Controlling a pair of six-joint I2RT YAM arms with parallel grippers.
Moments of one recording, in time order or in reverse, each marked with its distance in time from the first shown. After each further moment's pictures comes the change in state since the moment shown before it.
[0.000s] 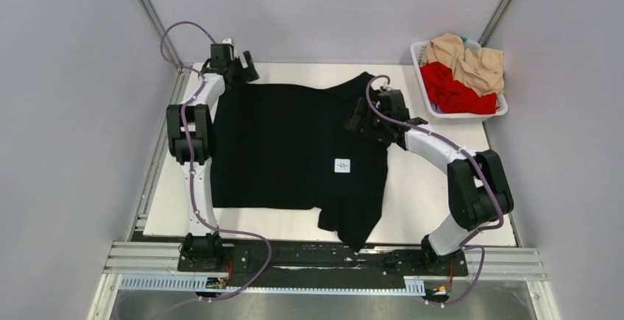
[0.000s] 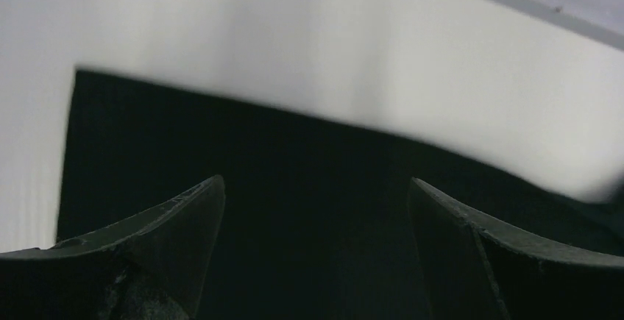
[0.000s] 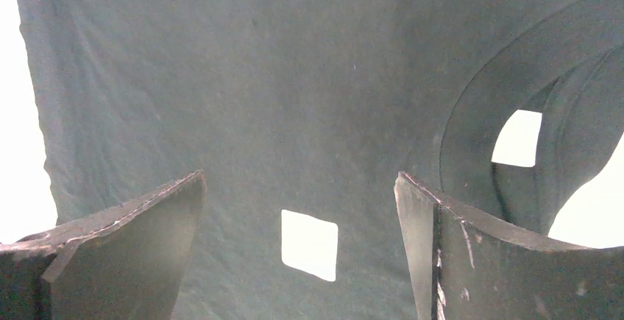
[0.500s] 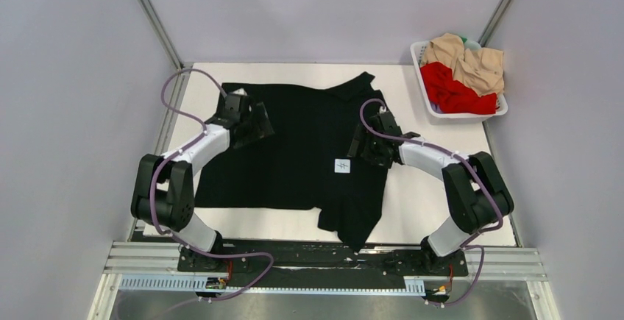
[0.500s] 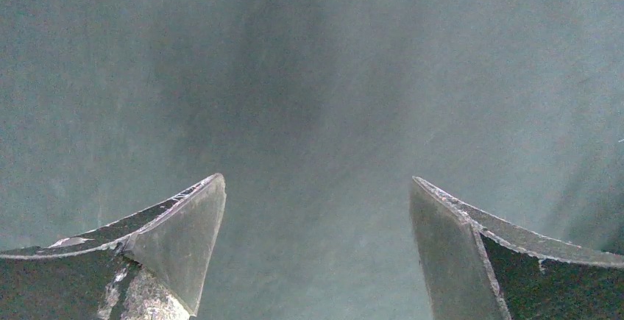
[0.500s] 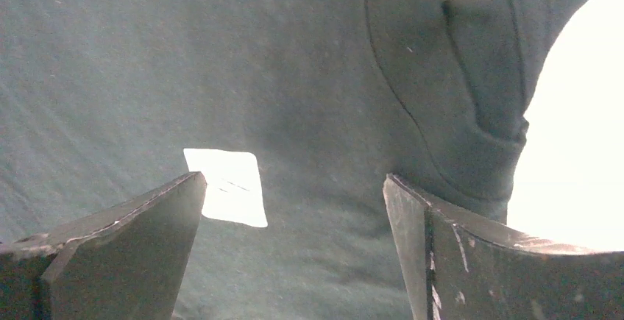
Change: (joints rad) left arm -0.222 -0.787 -0.967 -0.020 -0.178 -0.245; right arm 0.086 0.012 -0.134 -0.135 0.110 0.046
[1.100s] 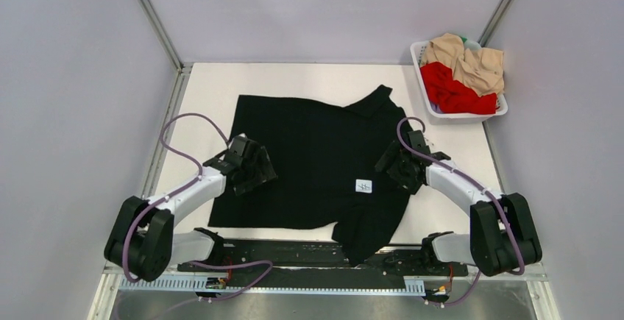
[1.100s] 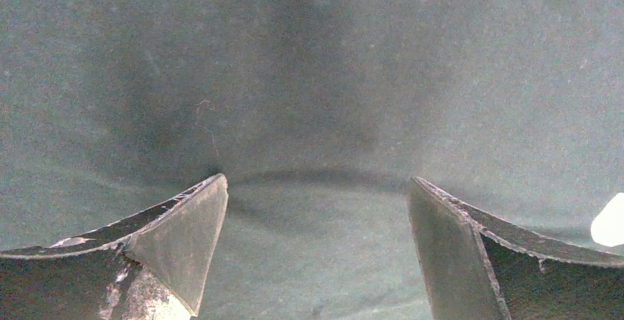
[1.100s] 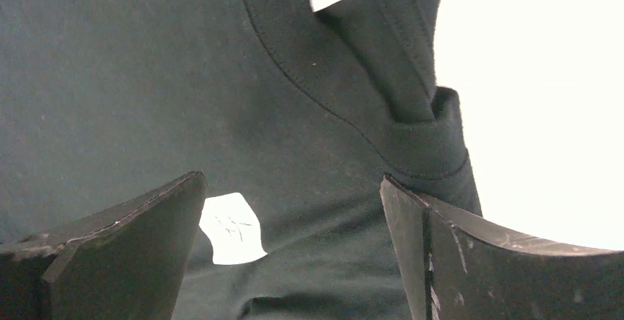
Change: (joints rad) left arm -0.164 -0.324 -0.461 -0.067 -0.022 -0.225; right arm -0.140 -0.297 -0.246 -0.179 0.079 0.198
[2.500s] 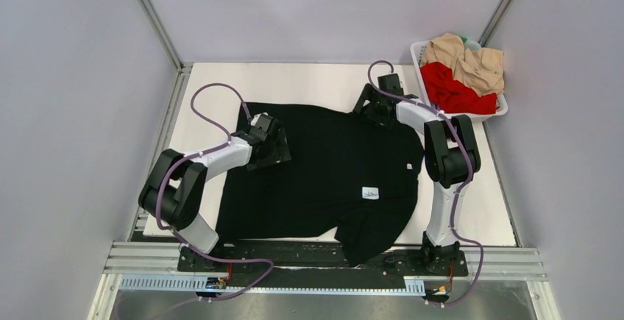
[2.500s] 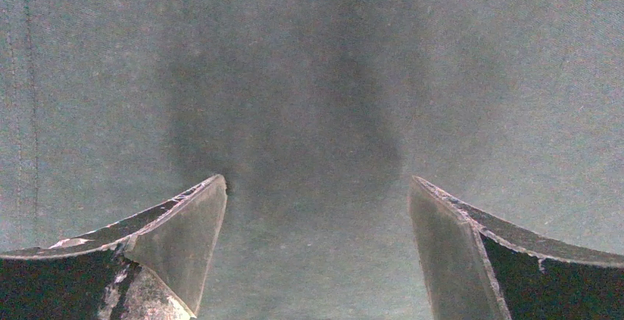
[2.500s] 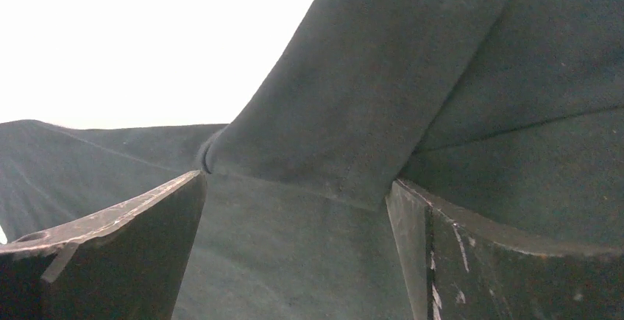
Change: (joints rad) left arm -0.089 0.335 0.283 0.019 -0.140 0.105; right arm -0.048 0.698 0.748 0.183 -0.098 -0.208
